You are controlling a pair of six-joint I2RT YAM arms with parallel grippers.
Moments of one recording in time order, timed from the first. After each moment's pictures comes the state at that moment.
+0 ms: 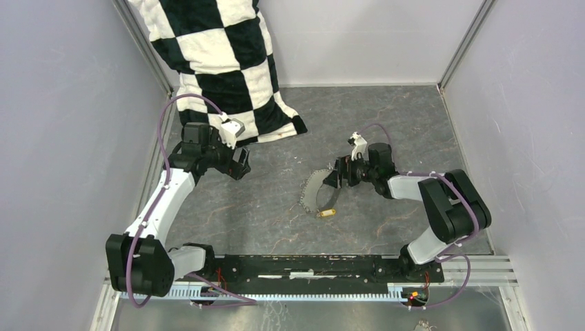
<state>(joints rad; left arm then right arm) -0.11 1.18 0.91 -0.52 0.42 0.34 0.32 1.61 0.57 0.42 -0.59 0.25</state>
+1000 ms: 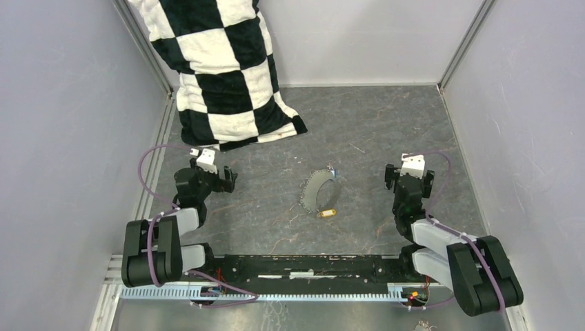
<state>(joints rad) 0.13 1.24 0.22 0.63 0.42 0.13 0.21 1.07 0.13 0.60 0.57 -0.02</state>
